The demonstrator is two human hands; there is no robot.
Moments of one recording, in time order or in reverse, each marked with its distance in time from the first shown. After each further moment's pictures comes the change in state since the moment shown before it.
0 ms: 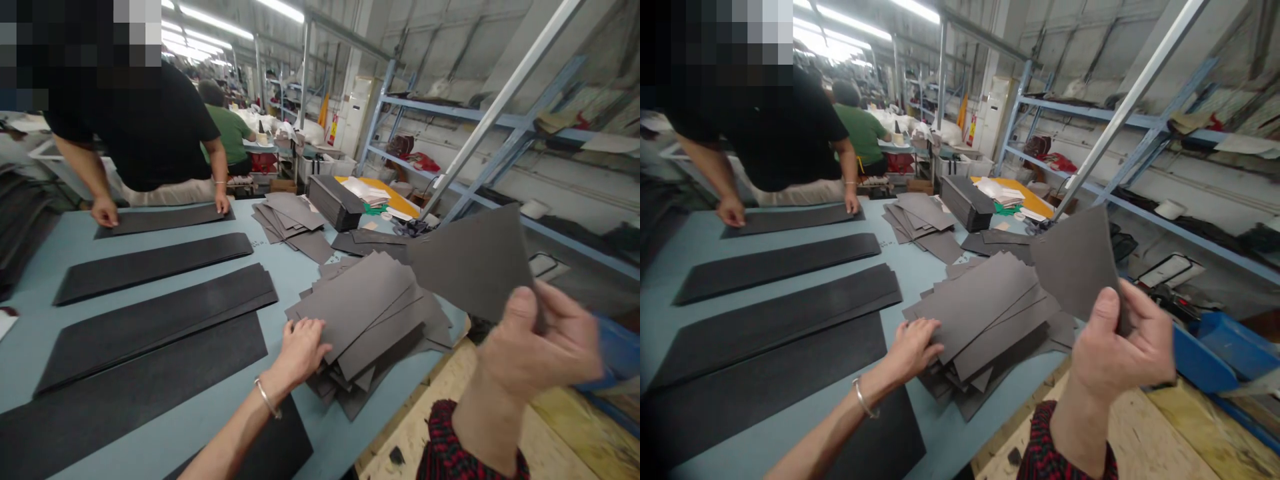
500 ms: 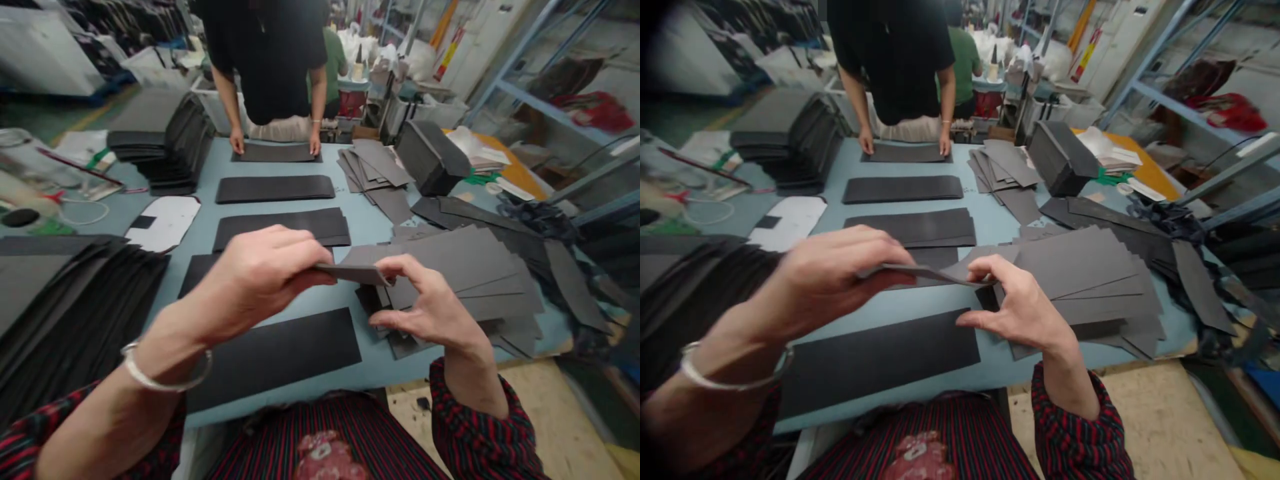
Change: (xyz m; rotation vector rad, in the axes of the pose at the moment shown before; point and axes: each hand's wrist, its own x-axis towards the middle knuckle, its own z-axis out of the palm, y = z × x) left_hand -0.142 0.005 -0.219 0.252 0.266 0.176; right_hand -0.104 -0.120 0.021 0.906 -1.699 -0.235
